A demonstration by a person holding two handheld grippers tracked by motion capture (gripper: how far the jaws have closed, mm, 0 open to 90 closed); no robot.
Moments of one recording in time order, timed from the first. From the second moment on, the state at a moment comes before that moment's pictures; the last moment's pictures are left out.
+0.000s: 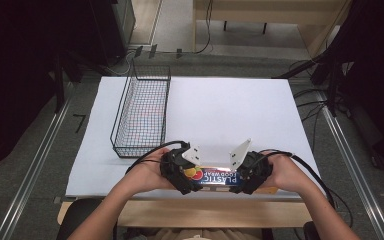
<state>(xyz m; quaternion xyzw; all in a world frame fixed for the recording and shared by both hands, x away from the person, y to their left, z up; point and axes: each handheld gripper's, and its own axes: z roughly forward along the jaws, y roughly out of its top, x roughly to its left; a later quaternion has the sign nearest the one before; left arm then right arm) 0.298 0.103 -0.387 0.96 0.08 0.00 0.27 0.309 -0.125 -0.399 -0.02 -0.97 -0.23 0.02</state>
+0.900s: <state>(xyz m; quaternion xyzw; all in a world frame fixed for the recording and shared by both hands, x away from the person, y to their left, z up) 0.291 0.099 -0.396 0.98 0.06 -0.01 0.21 0.312 -0.089 -0.394 0.04 -0.97 -0.24 0.03</state>
